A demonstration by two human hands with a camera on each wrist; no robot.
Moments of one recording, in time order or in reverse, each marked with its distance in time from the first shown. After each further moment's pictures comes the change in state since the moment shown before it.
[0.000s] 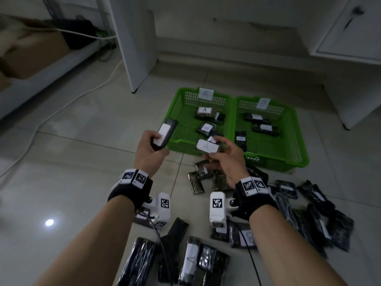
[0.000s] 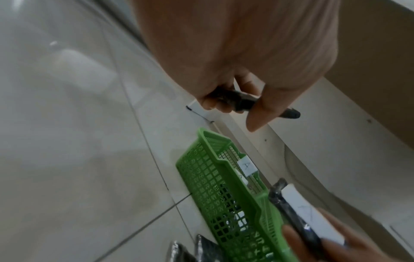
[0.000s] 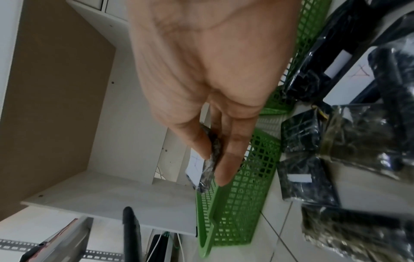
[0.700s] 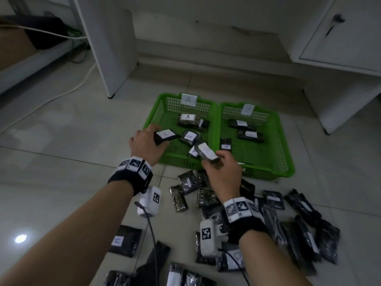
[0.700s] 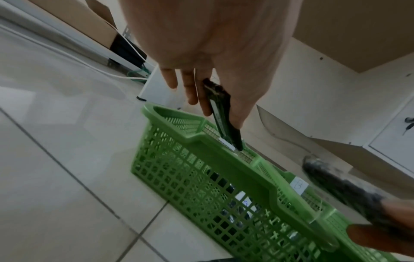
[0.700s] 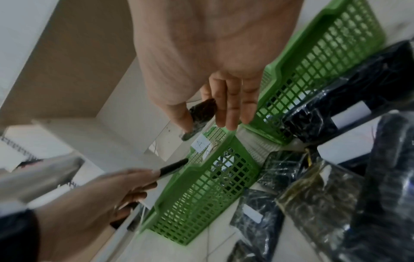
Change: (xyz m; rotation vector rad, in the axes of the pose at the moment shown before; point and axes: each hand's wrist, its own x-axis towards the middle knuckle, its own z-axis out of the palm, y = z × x) left_hand 0.080 0.002 0.063 0.680 -0.020 0.212; right_hand 0.016 0.011 -0.023 -0.582 0.341 -0.290
